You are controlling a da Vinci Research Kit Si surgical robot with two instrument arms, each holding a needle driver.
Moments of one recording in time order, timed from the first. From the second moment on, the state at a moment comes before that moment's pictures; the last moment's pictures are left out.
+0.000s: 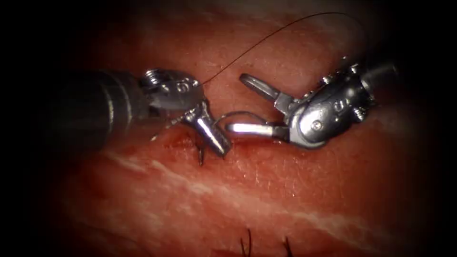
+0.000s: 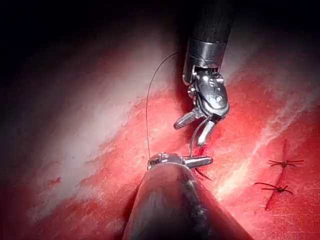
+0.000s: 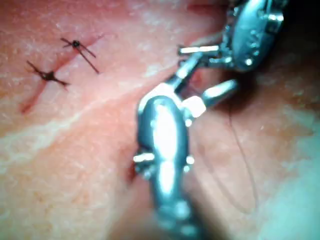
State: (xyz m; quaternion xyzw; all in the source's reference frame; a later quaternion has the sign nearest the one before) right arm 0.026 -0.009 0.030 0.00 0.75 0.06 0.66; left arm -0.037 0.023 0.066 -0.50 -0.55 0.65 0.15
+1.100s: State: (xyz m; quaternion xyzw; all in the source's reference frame) right arm 0.024 -0.008 0.029 -0.05 0.62 0.12 0.78; left arm -0.037 0.022 0.064 -0.45 -0.12 0.83 0.30
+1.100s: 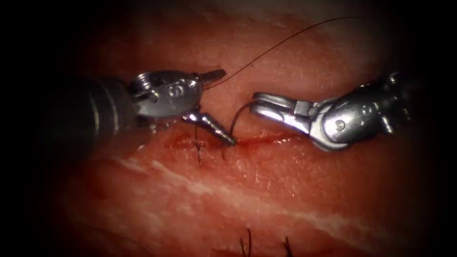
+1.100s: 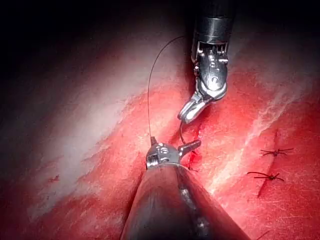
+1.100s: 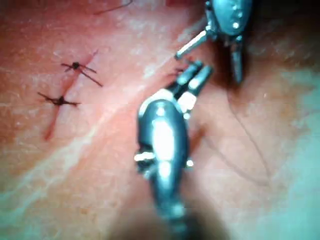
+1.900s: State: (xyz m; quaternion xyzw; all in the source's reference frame) right arm 0.024 -0.008 0.028 -0.10 0.59 0.11 0.80; left arm -0.038 0.021 0.065 -0.45 -0.22 0.77 0.40
